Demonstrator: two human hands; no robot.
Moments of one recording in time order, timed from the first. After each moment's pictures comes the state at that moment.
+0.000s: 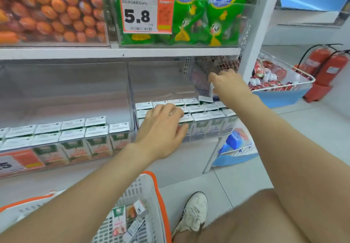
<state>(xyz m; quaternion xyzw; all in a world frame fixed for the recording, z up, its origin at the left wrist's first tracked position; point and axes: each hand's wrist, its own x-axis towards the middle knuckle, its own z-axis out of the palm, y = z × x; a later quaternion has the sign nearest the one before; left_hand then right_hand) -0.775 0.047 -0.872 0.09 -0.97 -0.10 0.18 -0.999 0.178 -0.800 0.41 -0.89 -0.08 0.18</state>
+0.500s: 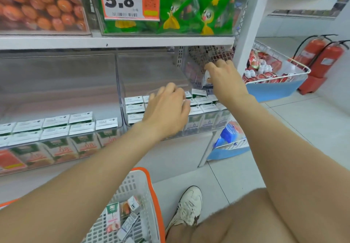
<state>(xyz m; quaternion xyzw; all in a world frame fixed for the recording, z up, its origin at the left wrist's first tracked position) -0.820 0.063 -0.846 0.12 -0.96 -0.15 0.18 -1.009 0.186 -0.819 0.39 -0.88 -0.01 0.26</state>
